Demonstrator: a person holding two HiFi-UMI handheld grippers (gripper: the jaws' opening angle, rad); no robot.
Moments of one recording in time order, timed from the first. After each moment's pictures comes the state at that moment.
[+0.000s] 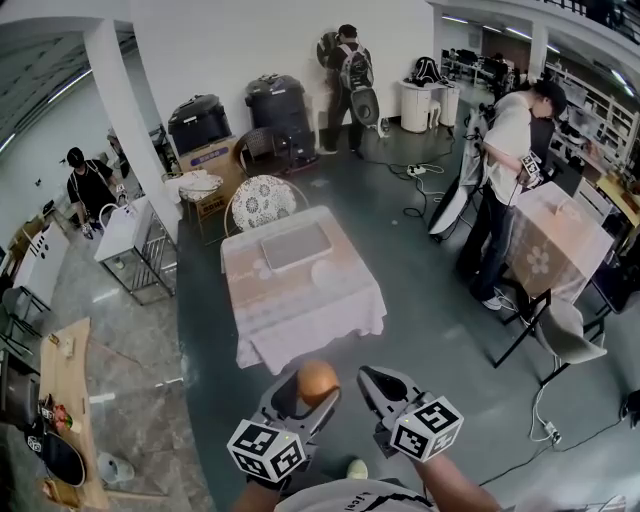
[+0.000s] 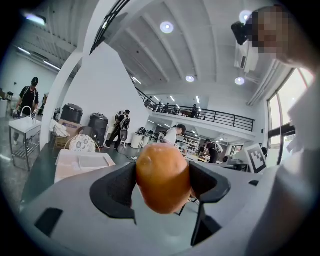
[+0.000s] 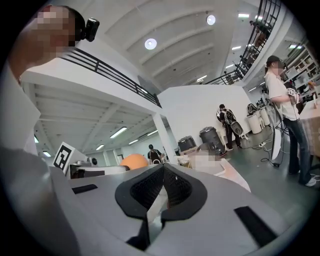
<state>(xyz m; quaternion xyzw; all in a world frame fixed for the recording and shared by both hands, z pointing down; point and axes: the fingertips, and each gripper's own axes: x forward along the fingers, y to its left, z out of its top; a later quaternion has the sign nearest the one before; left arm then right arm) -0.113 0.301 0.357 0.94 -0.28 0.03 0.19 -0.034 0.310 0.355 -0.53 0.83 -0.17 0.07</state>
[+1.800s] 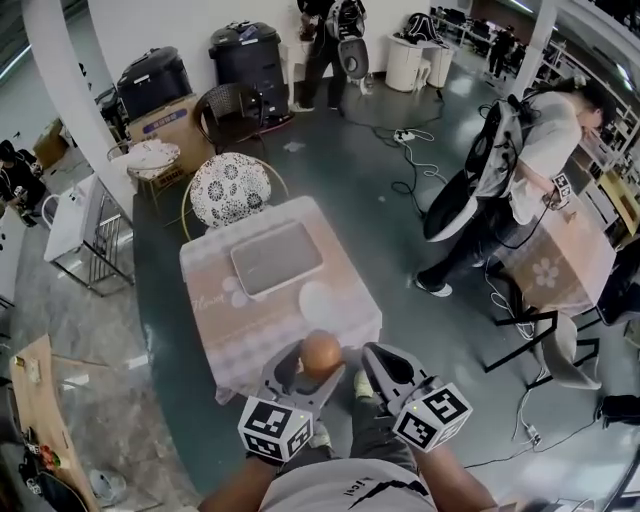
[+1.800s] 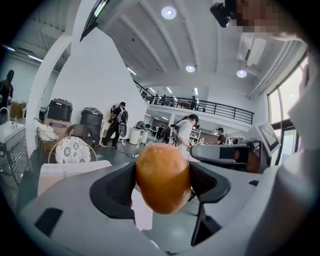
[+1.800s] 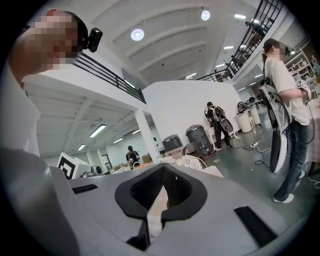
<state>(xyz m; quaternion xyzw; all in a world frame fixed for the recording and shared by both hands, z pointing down) -0.013 -0.017 0.411 0.95 -0.25 0.07 0.18 0.055 0.006 0.378 -0.59 0.78 -0.20 0.05</state>
